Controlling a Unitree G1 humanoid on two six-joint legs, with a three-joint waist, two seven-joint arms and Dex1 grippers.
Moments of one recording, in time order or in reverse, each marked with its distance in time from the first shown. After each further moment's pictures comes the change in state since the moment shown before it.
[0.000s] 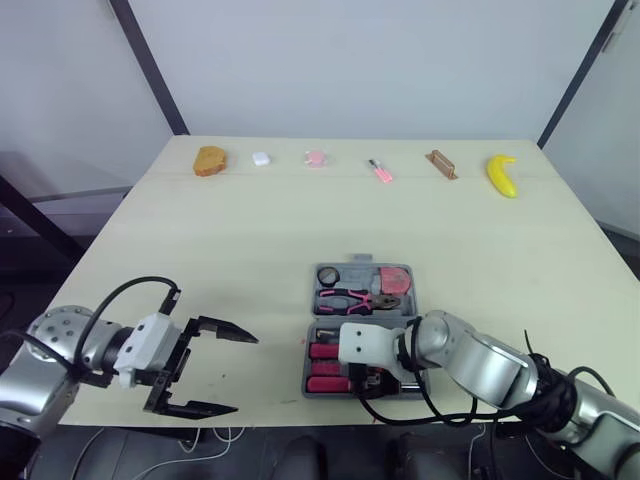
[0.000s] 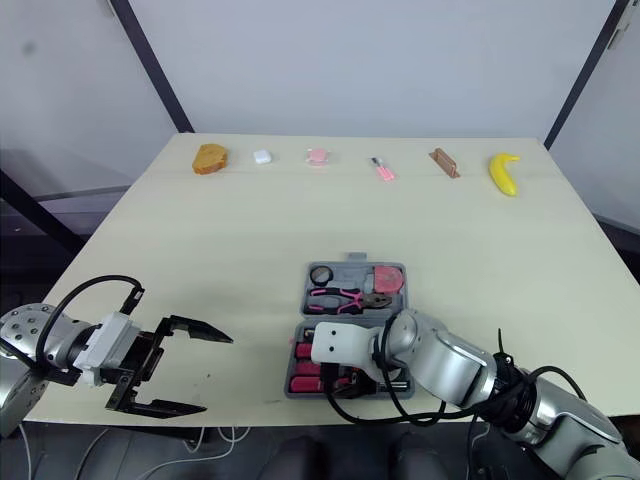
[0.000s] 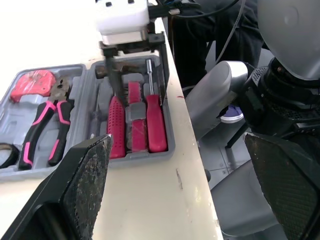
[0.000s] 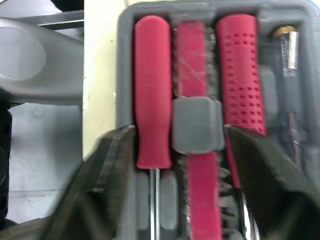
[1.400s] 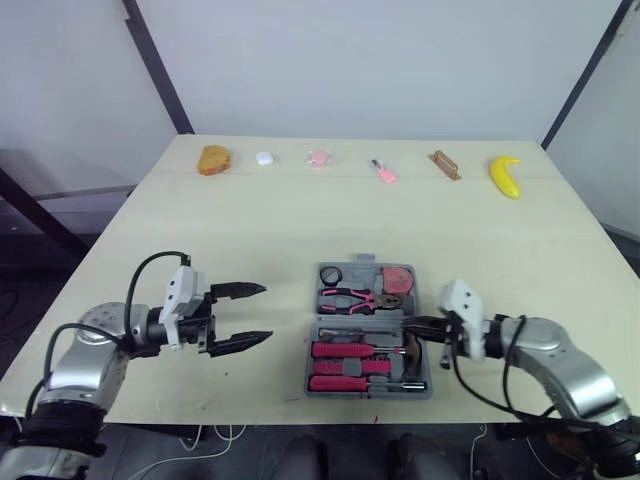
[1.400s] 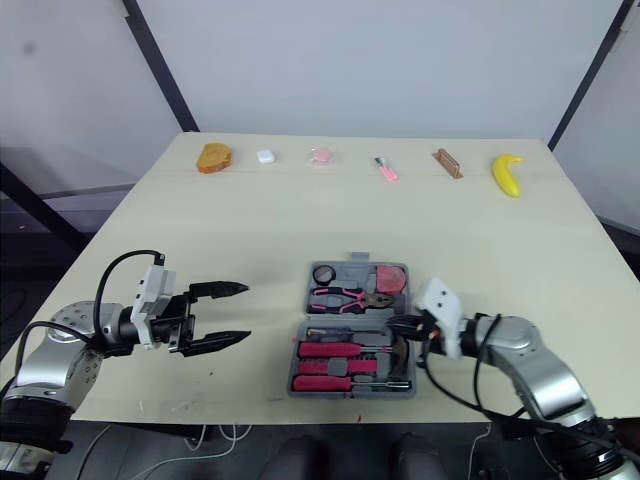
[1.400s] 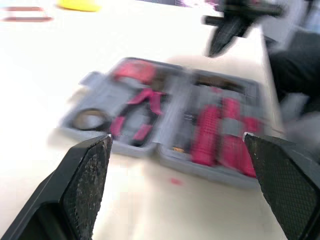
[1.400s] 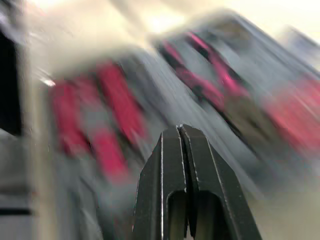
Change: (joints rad) left arm -0.257 -0.330 0.023 0.272 0.155 0.263 0.204; right arm 0.460 -0.105 -0.724 0.253 0.209 -0.619 0.094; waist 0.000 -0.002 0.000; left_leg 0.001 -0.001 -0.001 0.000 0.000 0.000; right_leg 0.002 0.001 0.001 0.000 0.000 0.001
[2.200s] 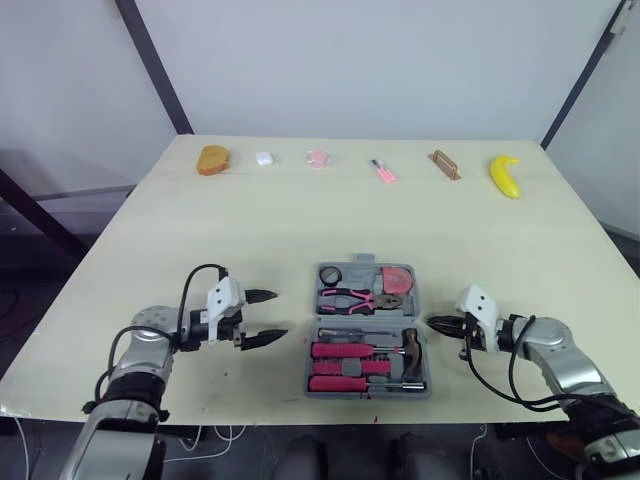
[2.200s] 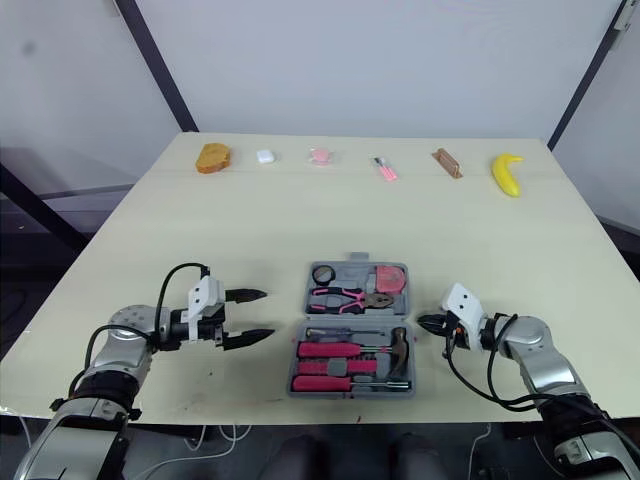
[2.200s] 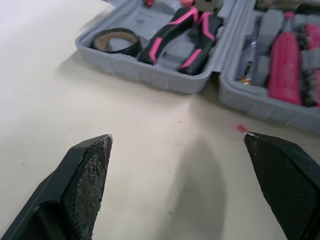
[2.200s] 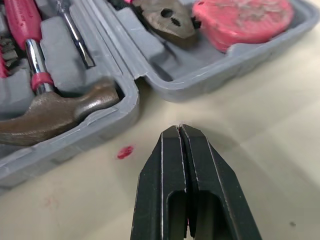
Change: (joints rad) left arm -0.255 -0.208 -0.036 0.551 0.349 -0.325 -0.002; right arm -0.117 0.069 0.033 0.503 -0.148 -0.370 0.092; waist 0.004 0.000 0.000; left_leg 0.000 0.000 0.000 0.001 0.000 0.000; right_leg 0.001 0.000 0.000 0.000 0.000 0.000
